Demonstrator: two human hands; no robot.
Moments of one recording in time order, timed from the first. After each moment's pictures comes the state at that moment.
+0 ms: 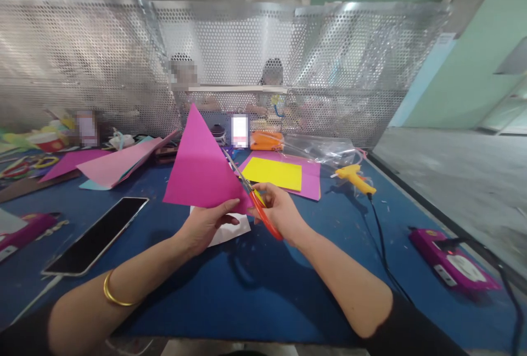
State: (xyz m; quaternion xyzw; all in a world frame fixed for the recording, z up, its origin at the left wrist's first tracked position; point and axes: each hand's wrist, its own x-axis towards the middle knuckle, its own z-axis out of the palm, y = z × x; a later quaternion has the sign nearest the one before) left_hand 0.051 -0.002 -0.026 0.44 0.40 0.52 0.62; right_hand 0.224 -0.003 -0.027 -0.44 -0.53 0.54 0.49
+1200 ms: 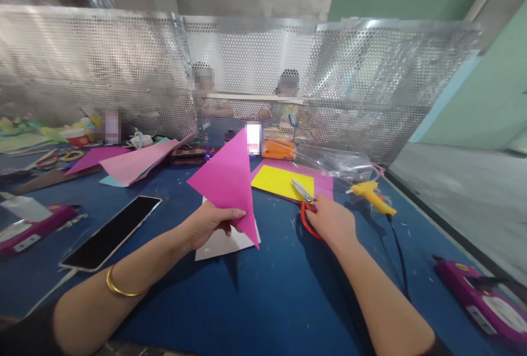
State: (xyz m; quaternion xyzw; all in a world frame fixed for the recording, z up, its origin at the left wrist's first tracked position) left_hand 0.027 0.016 -0.015 0.50 0.46 0.39 0.62; right_hand 0.302 0.022 -0.037 -0.77 -0.60 0.08 0.20
